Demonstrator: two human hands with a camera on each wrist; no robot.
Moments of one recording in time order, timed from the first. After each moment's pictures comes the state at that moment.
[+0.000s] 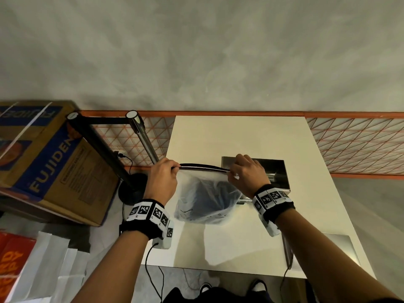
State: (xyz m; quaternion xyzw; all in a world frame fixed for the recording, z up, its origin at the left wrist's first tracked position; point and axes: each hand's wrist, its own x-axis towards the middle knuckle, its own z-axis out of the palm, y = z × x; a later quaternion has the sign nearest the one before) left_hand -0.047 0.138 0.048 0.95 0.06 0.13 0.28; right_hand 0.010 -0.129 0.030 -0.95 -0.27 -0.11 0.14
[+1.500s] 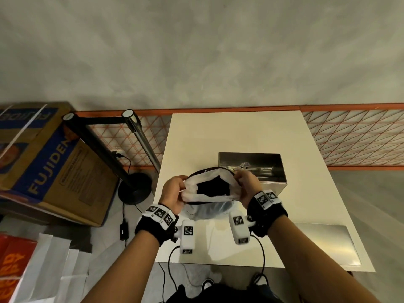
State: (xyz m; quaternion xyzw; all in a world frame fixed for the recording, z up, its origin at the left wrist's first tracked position) left_hand -0.059 0.096 0.005 0.54 0.36 -0.08 0.75; right_hand -0.024 -0.116 0.028 -0.56 0.28 0.23 0.75
